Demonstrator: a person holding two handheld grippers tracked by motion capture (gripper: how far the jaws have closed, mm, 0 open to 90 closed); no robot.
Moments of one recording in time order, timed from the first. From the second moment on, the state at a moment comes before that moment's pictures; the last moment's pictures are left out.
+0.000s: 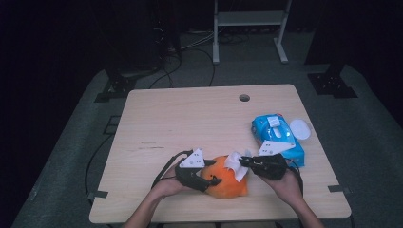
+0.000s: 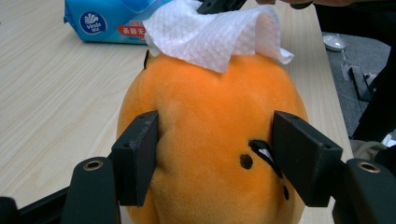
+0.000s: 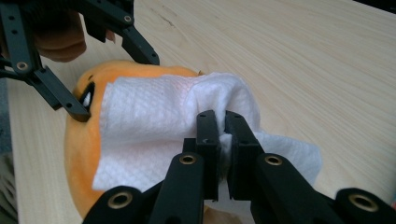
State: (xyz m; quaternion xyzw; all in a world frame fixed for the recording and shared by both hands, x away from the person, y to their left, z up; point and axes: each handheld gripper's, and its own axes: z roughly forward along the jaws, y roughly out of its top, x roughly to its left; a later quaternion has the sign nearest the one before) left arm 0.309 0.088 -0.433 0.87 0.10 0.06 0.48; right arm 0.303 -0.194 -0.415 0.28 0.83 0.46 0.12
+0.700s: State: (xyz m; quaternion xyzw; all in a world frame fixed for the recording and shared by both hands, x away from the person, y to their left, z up) left arm 0.305 0.082 -0.431 0.87 0.10 0.07 0.47; right arm 0.299 -0.191 -0.411 0.28 0.83 0.47 0.12
